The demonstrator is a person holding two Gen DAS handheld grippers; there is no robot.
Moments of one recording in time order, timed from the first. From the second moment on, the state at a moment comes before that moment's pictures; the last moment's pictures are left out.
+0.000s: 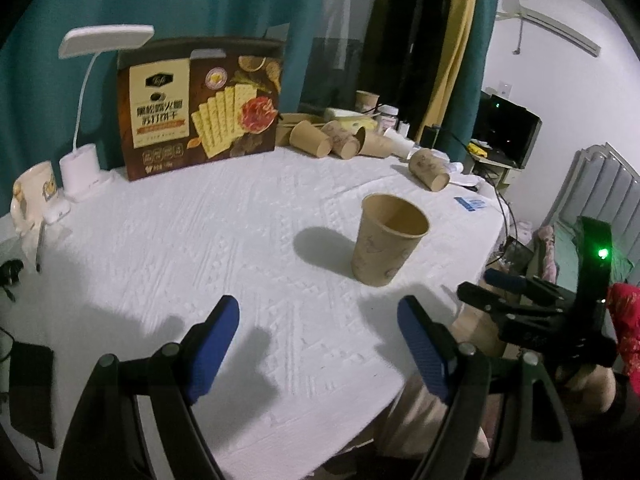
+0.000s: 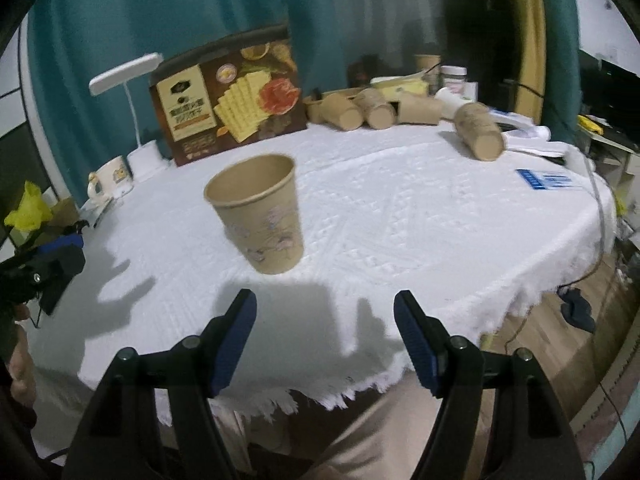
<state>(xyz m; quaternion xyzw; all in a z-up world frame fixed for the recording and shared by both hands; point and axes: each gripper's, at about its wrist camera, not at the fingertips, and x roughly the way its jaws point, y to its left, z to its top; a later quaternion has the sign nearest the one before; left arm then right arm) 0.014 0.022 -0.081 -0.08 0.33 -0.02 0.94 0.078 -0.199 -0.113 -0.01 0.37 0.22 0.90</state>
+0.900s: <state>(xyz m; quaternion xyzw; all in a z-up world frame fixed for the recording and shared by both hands) -0.017 0.001 0.031 -0.02 0.15 0.00 0.99 0.023 -0.250 0.045 0.00 0.21 0.17 0.96</state>
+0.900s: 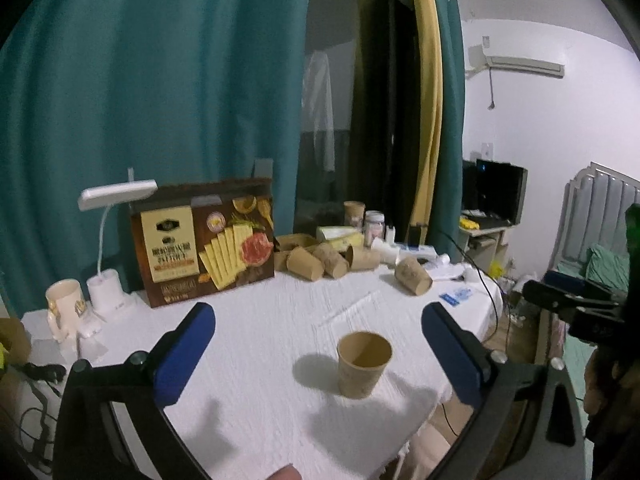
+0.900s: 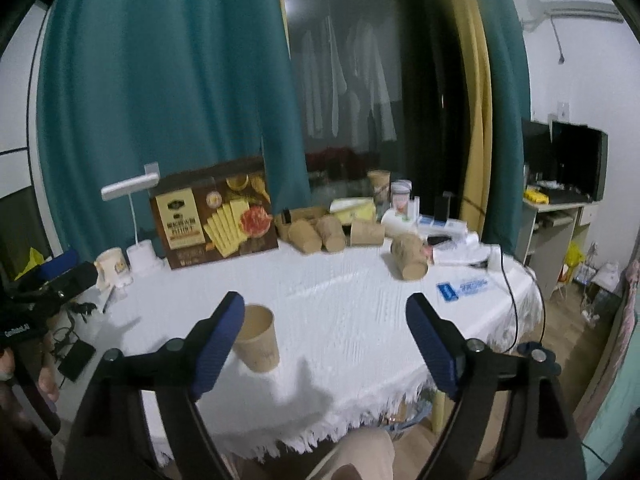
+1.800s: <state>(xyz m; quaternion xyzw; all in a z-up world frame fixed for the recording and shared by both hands) -0.017 0.046 0.032 -0.03 0.13 0.04 0.99 0.033 -0.193 0.060 -0.03 0.18 0.20 0.96</state>
